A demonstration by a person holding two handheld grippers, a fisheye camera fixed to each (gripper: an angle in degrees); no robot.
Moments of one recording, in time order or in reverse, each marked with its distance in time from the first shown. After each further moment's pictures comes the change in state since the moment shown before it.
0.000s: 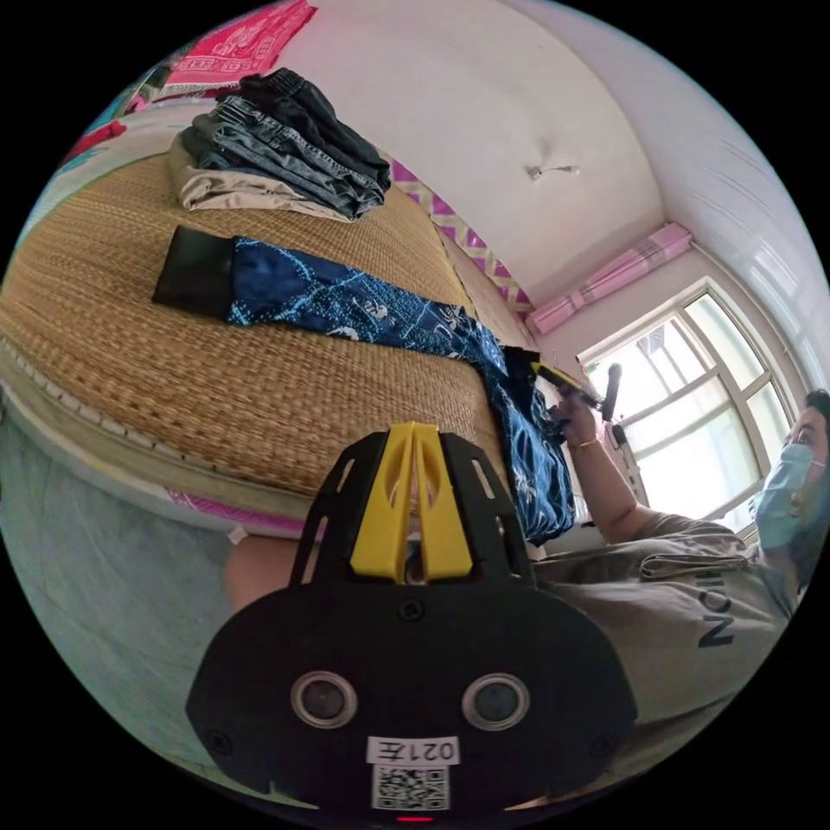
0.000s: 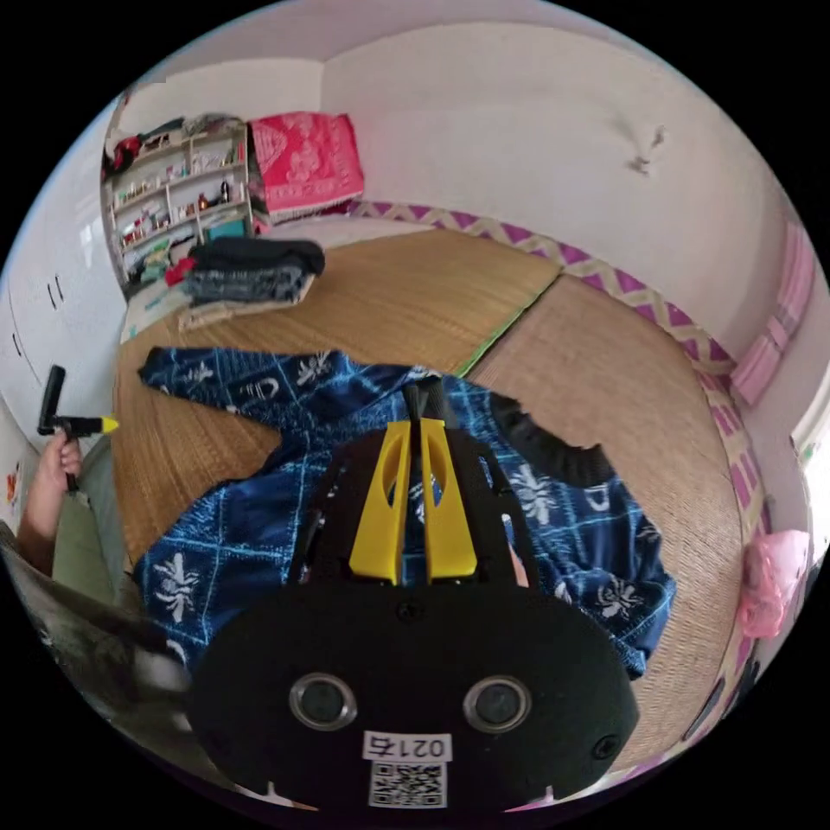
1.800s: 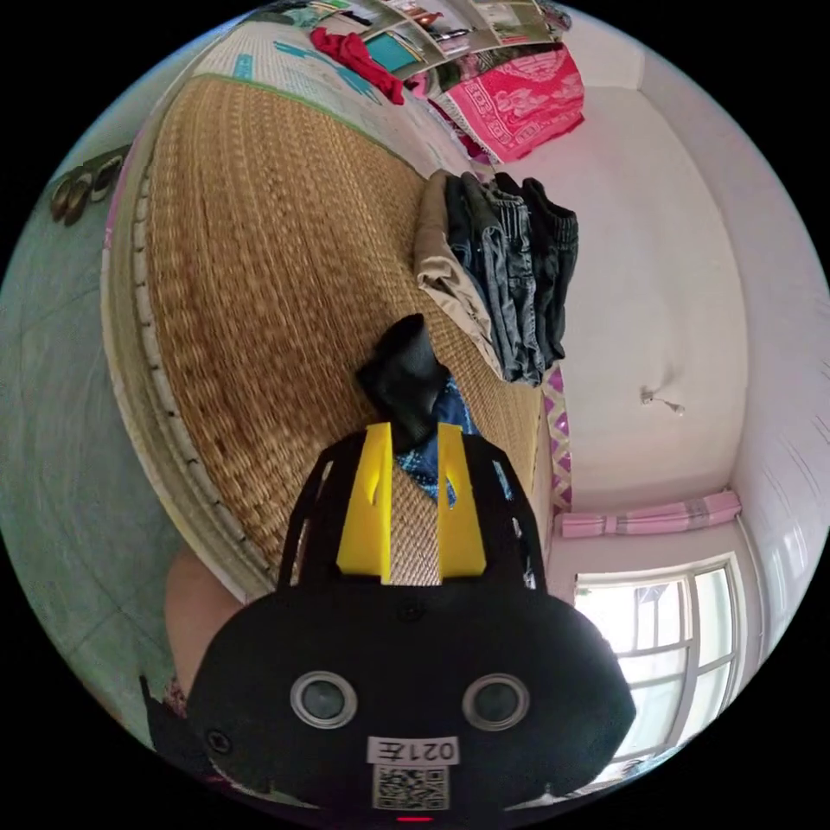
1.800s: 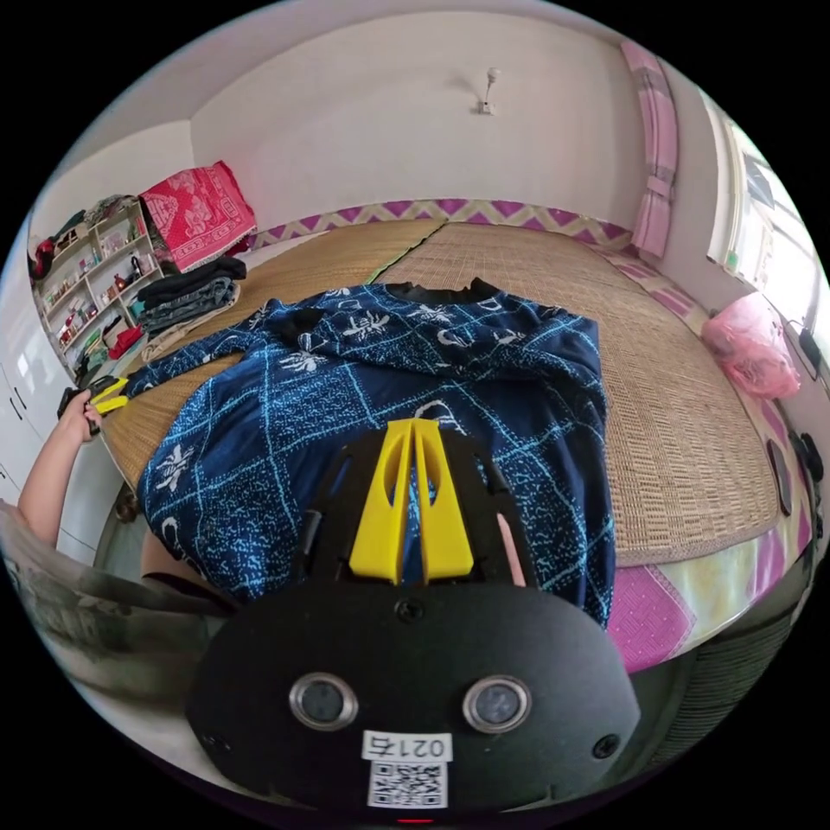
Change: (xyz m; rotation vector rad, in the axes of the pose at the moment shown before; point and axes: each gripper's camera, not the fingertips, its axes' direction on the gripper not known) left arm -0.179 -0.130 -0.183 0.405 -0.115 -0.670; right arm 0.166 0.179 -0.213 0.012 0.107 0.392
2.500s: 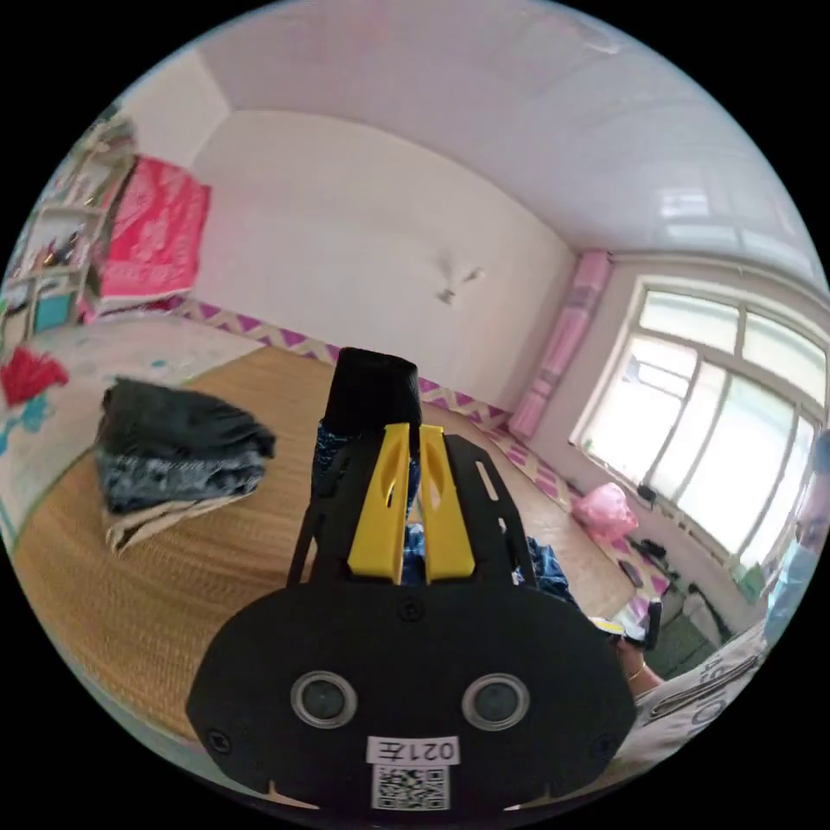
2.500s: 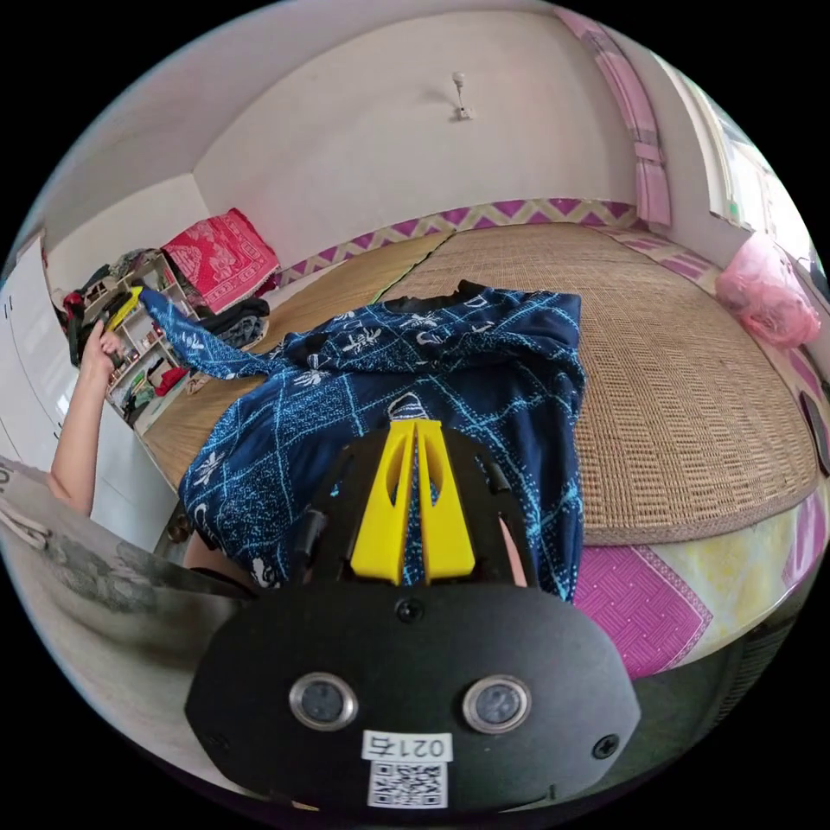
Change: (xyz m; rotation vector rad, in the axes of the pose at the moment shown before) left arm 0.451 0.062 -0.054 0.109 0.276 1.043; right arm 0.126 0.082 -0.065 0.066 -0.195 0.092
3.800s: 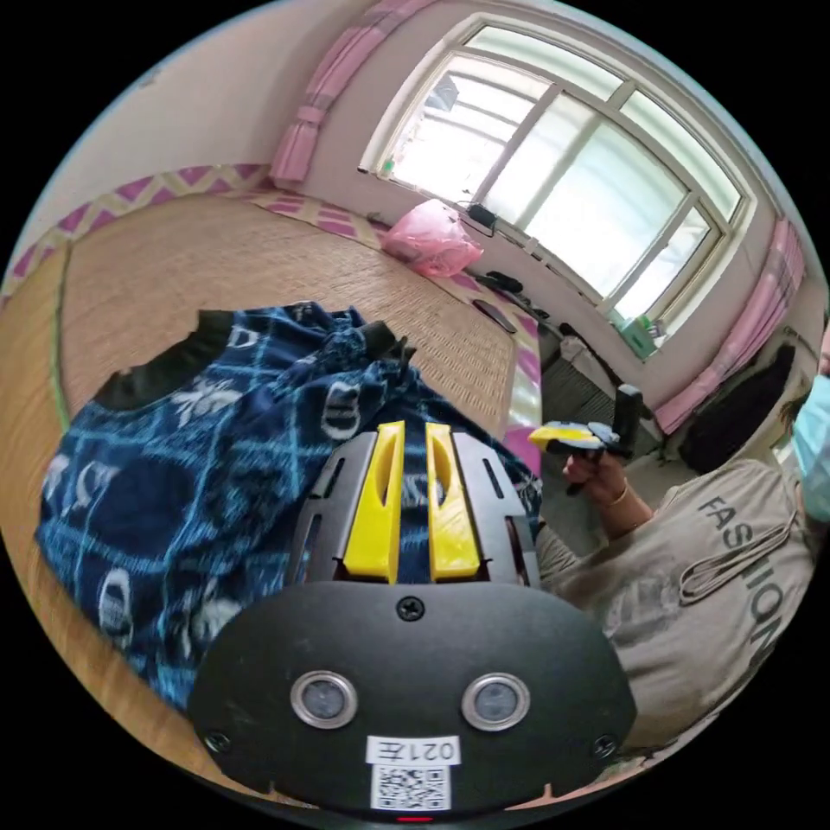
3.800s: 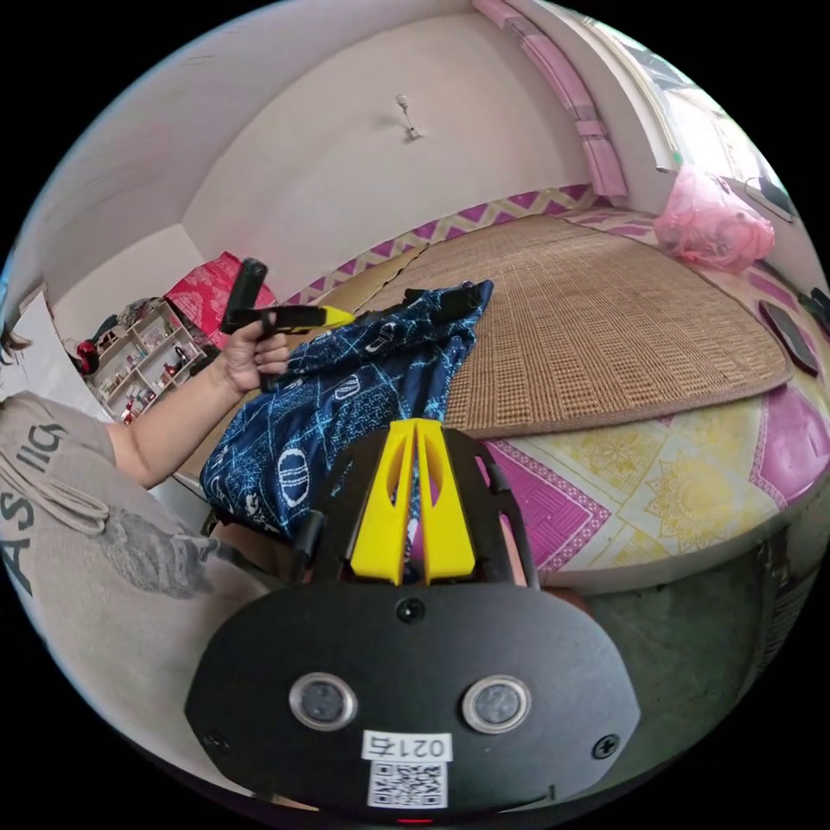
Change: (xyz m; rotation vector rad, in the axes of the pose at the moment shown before) left arm 0.198 0.075 0.345 -0.794 0.622 0.383; right arm 0.020 0.196 -0.147 0.057 -0.074 0.119
